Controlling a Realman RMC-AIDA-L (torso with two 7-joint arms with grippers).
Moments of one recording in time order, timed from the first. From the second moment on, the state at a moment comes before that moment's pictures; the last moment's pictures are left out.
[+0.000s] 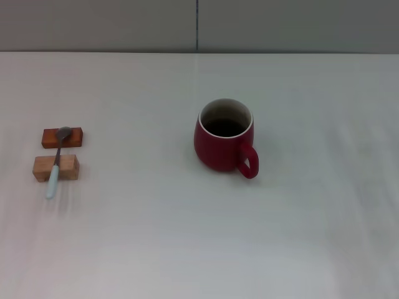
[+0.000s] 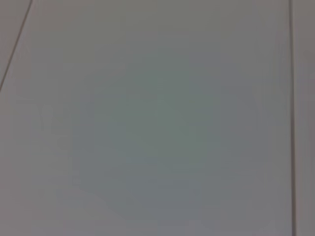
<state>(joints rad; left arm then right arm) -0.34 -2.05 0.42 0.22 0.88 1.37 -0.72 0.47 2.08 0.70 0.19 -2.00 -1.43 -0.12</state>
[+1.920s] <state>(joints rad) -0.13 -2.07 0.77 -0.03 0.88 1.66 -0.60 0.60 2.07 0.79 0.12 -2.00 -1.29 -0.13</state>
